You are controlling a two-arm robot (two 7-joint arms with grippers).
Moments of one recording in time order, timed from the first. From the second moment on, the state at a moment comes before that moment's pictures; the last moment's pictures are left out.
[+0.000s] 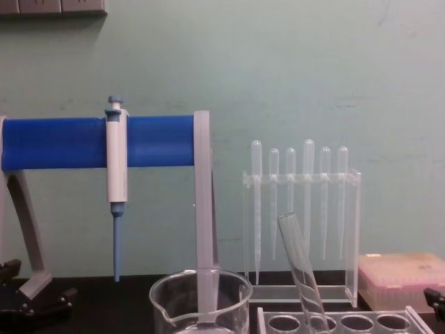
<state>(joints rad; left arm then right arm) -0.20 0.60 0.45 -1.41 -0.25 -0.12 0.03 0.20 0.60 -0.45 -1.41 0.25 -0.12 -0.03</state>
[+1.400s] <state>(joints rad) -0.20 0.60 0.45 -1.41 -0.25 -0.12 0.03 0.12 0.63 -0.40 -1.50 0.26 -0.12 -0.04</state>
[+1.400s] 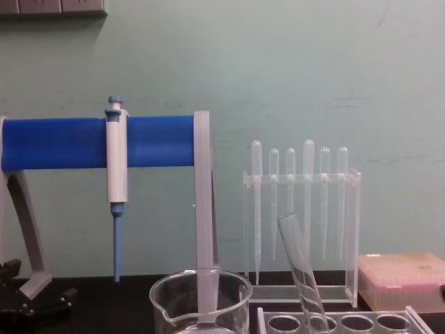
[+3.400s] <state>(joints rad) -0.20 0.60 0.45 -1.41 -0.25 -0.12 0.03 0.29 0.48 -0.49 -1.66 0.31 0.26 0.38</state>
